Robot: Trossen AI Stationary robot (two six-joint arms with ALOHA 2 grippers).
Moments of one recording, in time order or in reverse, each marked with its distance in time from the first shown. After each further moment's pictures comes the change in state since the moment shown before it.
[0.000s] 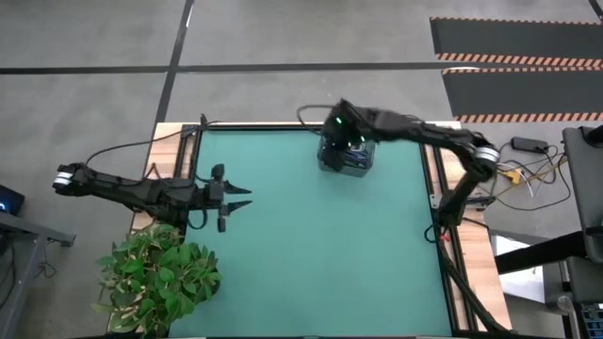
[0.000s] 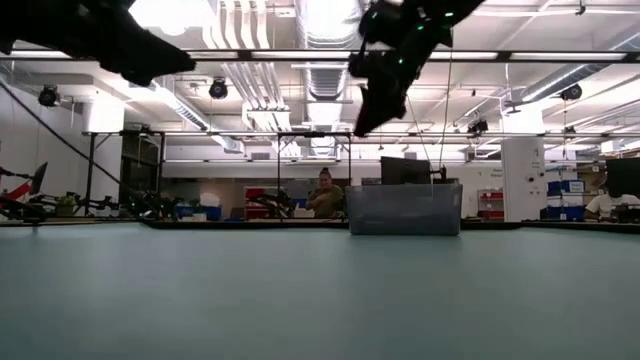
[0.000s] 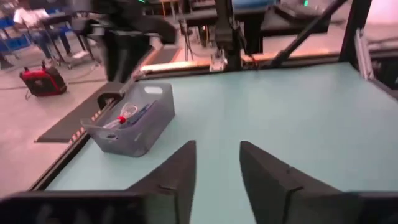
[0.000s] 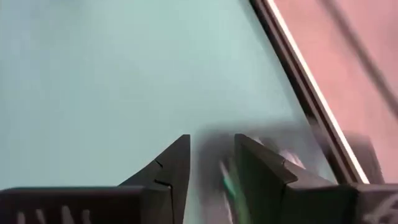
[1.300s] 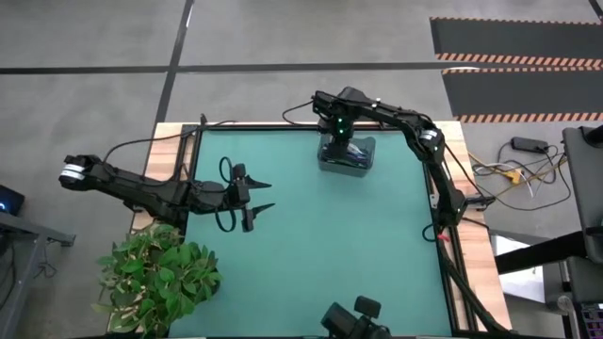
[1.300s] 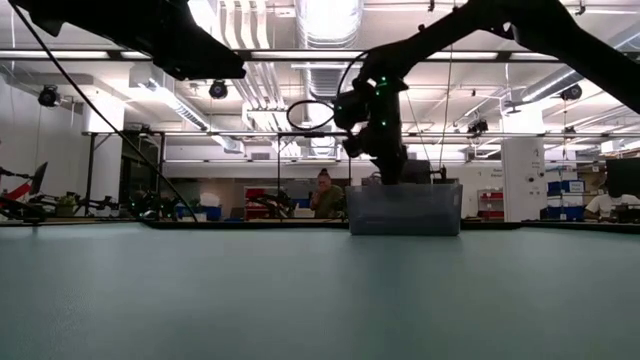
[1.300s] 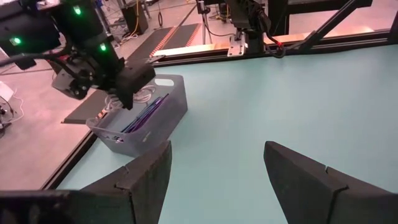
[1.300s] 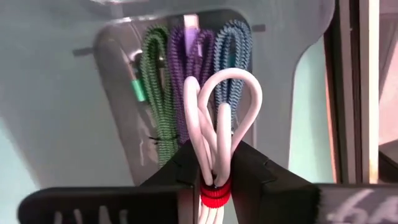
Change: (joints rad) left arm 0.005 0.396 0.177 0.124 -0.099 -0.008; right arm -0.171 0.512 0.523 -0.632 0.064 -0.163
